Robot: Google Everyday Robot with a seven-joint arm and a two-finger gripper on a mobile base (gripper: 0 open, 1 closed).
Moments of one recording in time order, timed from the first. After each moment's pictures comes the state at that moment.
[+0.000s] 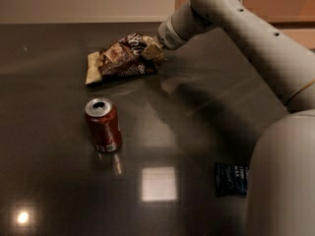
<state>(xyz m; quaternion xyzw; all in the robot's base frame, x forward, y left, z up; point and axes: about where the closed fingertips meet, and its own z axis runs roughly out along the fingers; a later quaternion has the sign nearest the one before) 0.740 0.017 0.881 -0.53 0.75 0.16 0.36</state>
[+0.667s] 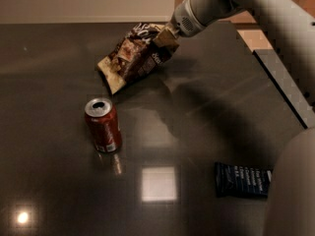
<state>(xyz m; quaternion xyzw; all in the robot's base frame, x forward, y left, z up) 0.714 -0.014 0.934 -0.52 0.75 0.18 0.37</state>
